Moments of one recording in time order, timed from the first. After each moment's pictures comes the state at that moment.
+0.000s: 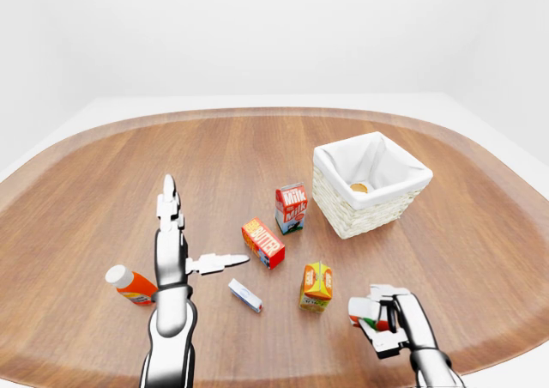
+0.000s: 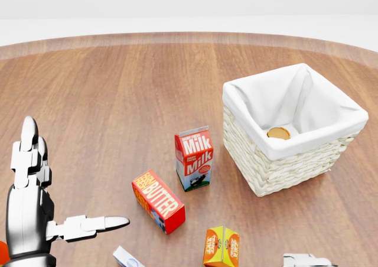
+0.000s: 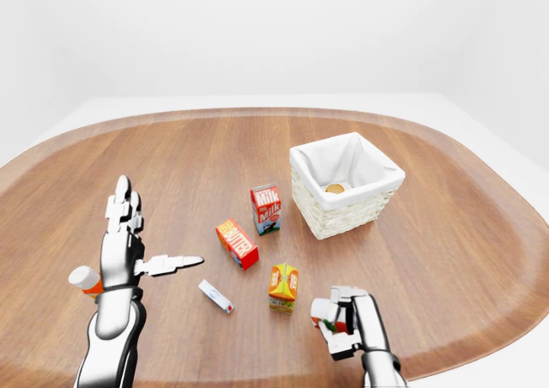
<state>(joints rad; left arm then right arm) 0.13 0.00 0.05 -0.29 0.20 -0.09 0.12 0.47 0.03 -0.19 -0.13 -0.34 -0.09 0.18</state>
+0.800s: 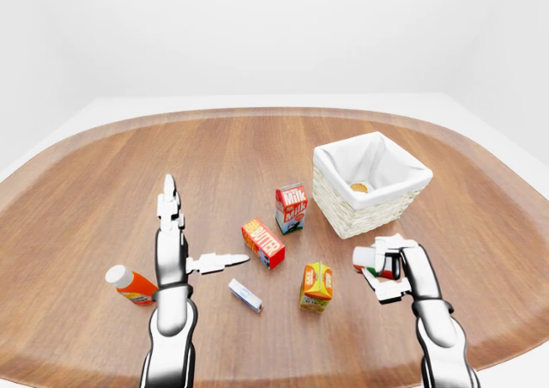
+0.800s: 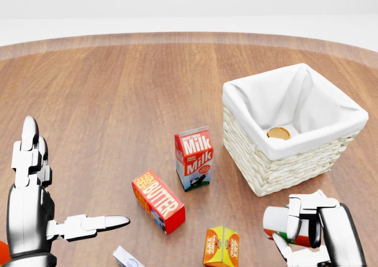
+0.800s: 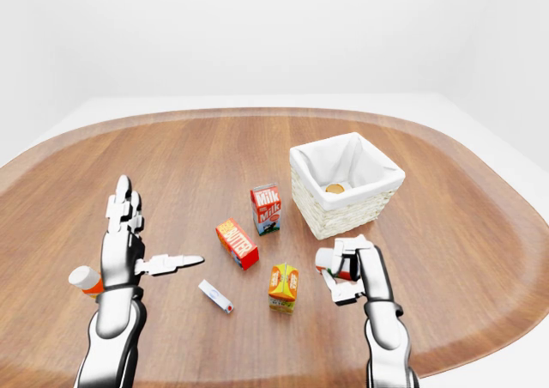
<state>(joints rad) 0.13 0.00 0.05 -0.29 0.20 -0.09 0.12 0.23 -0.03 -0.23 -0.19 -0.35 -0.09 0.15</state>
